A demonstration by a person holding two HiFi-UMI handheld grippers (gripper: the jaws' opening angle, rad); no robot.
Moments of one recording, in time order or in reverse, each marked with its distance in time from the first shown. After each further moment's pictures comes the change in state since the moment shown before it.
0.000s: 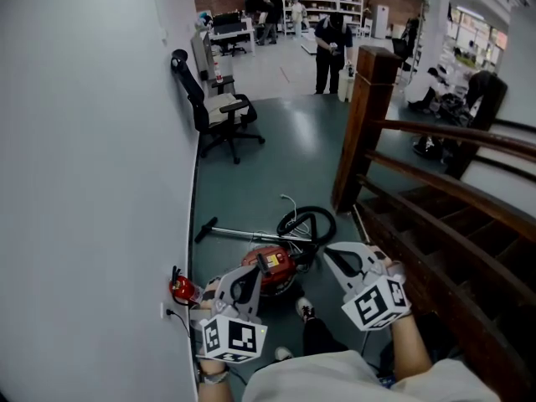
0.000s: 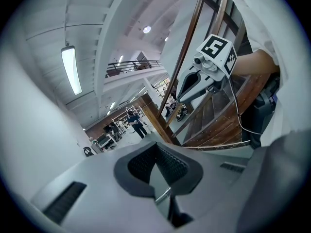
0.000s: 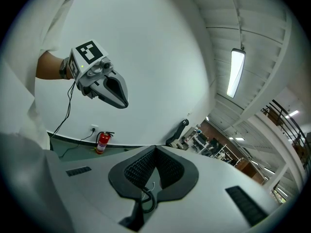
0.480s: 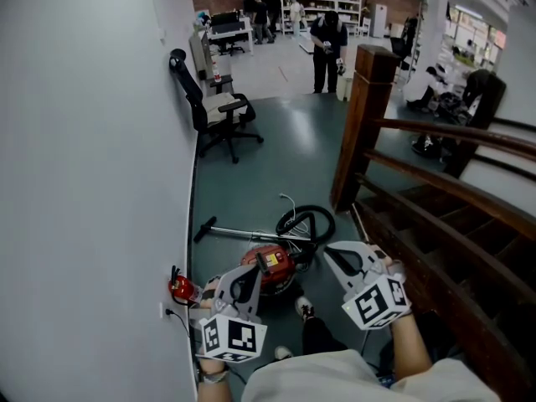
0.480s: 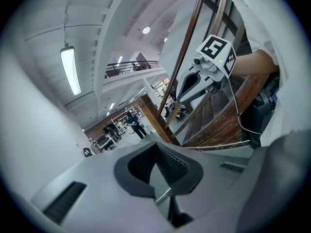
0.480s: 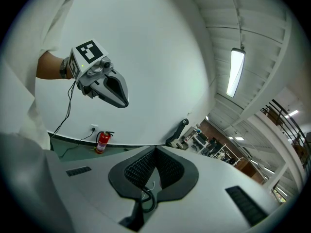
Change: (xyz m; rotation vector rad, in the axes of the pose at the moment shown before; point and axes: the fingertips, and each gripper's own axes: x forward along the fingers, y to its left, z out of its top) left arm 0.001 0.000 0.000 0.004 -0.004 -0.009; right arm 0.000 0.000 -0.001 0.000 0.005 -0.003
